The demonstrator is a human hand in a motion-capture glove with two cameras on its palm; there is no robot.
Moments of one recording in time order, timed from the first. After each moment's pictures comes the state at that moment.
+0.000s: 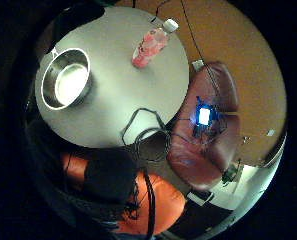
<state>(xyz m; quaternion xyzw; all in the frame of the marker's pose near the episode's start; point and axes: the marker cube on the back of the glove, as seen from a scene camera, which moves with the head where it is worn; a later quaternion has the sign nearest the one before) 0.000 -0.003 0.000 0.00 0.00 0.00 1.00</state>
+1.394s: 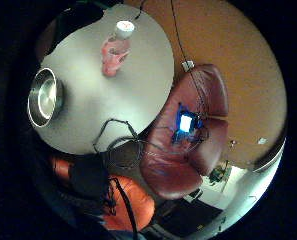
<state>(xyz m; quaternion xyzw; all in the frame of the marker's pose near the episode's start) 0.089 -0.066 -0.038 -0.03 0.06 -0.01 1.00</state>
